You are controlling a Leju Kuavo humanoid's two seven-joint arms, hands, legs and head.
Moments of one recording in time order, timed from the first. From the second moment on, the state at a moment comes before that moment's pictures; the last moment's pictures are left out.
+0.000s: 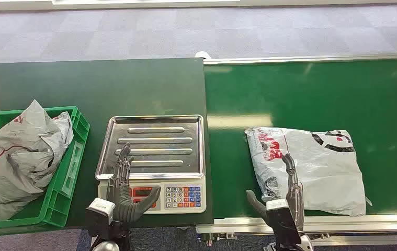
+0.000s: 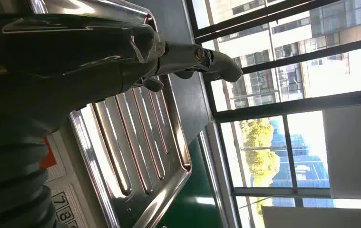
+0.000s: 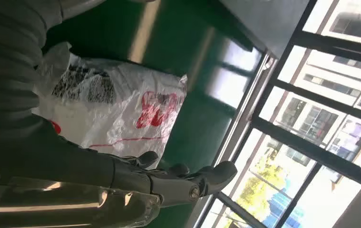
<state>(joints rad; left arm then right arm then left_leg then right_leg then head) 0.06 -0.19 -0.38 -1.47 -0.12 0.31 -0.61 0.15 0.07 0.18 -1.52 0.52 -0.28 -0.30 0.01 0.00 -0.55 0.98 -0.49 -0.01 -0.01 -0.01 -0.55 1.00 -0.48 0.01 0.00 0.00</state>
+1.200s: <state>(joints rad) 0.04 -0.21 -0.35 -1.51 -0.14 0.30 -0.54 -0.23 -0.03 -0.15 -0.83 0.50 -0.03 -0.09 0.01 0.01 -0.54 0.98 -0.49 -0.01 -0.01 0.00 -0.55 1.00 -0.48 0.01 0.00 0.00</state>
